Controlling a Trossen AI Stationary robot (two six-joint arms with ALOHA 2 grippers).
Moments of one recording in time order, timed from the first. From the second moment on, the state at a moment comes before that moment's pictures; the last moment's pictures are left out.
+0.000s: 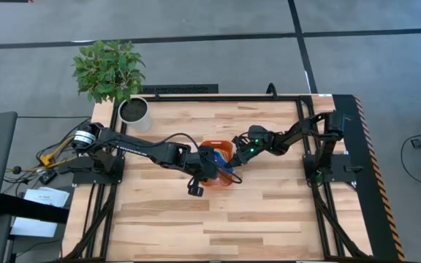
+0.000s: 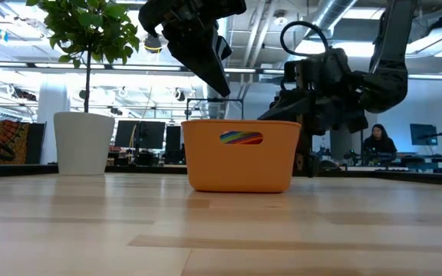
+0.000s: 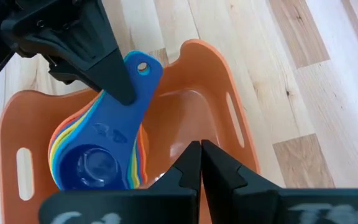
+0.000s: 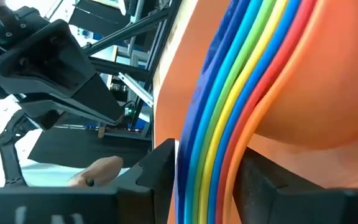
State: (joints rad) left arm -0.15 1.74 1.34 -0.45 -0.11 0.16; right arm -0.26 1.83 0.52 1.02 -0.73 1.06
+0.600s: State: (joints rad) left arm -0.15 1.74 1.34 -0.46 -0.11 0.15; right arm -0.26 1.83 0.52 0.99 -0.77 1.05
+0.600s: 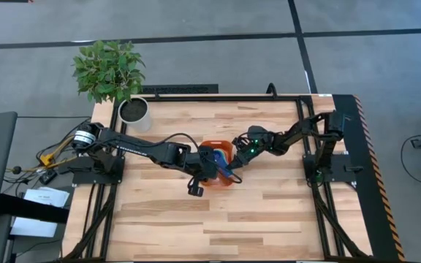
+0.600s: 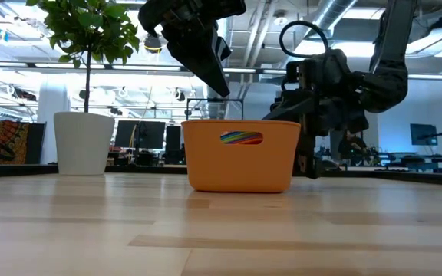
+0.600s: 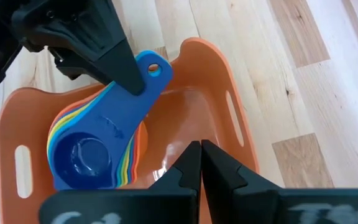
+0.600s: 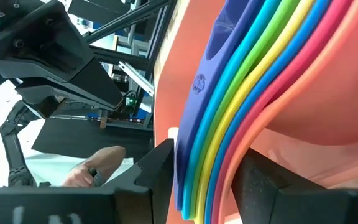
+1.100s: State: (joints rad) left arm -0.15 1.74 1.34 -0.47 -0.11 0.15; right arm -0.28 1.83 0.52 0.98 -0.78 1.09
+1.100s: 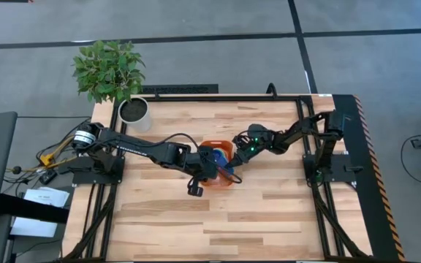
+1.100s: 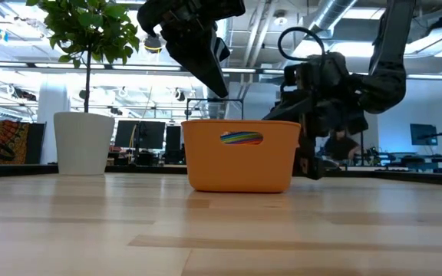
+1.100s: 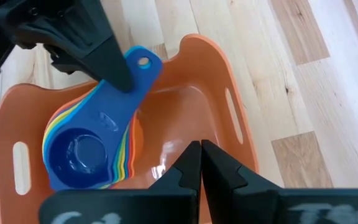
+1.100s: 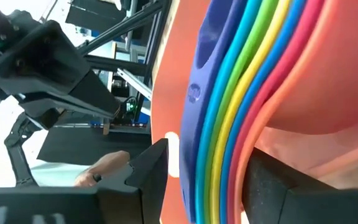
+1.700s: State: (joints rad) left arm -0.15 1.74 1.34 -0.48 -0.09 0.16; right arm -0.29 1.83 0.52 0.97 -0.80 1.05
